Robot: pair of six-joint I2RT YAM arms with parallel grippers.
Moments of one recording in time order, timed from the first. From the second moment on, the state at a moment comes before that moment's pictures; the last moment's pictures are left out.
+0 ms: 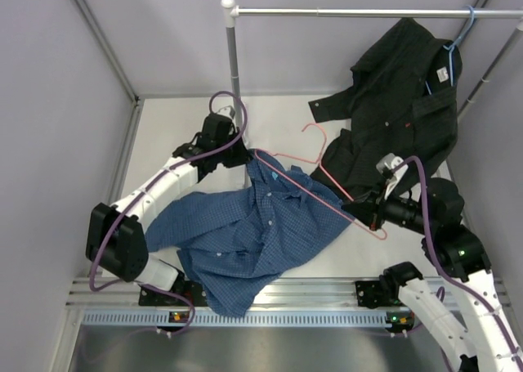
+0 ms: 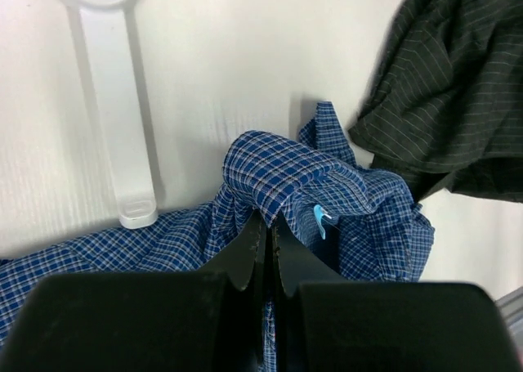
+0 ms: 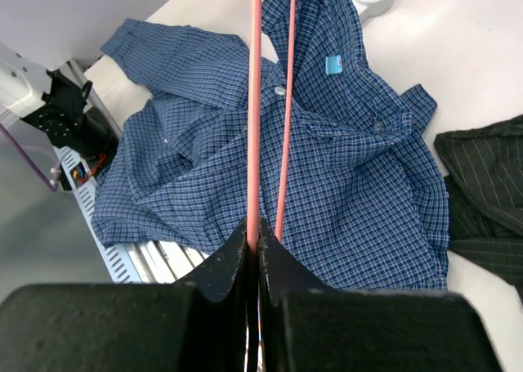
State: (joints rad) left arm -0.47 1.47 1.16 -0.38 0.07 -0.62; right arm 0.32 0.51 0.84 -0.65 -0.65 0.11
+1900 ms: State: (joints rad) left arm -1.02 1.32 1.66 -0.97 -0.14 -0.14; right arm 0.64 0.77 0.49 0.14 -0.75 0.14
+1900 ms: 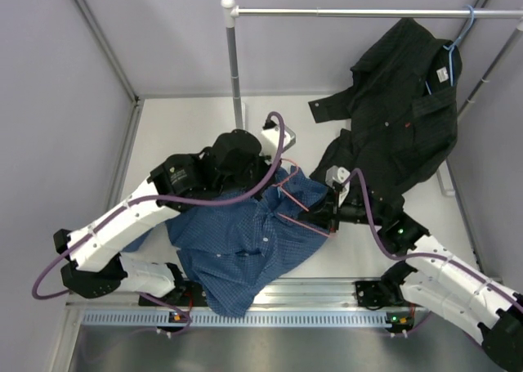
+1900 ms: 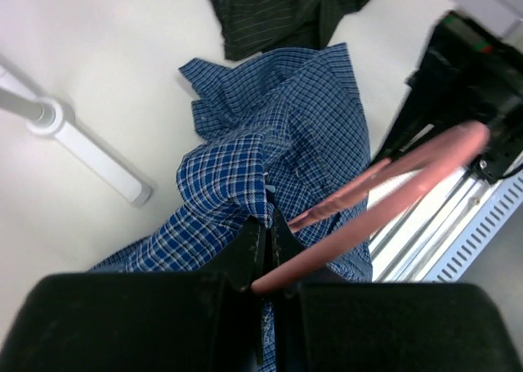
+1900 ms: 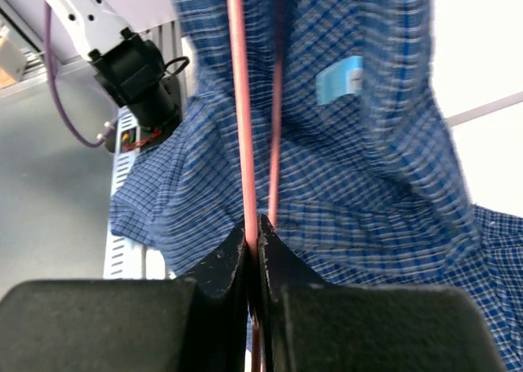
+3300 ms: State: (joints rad) left arm -1.12 1.28 1.63 -0.91 -0.23 -0.06; right arm 0.65 0.62 0.27 0.59 -0.50 0.37
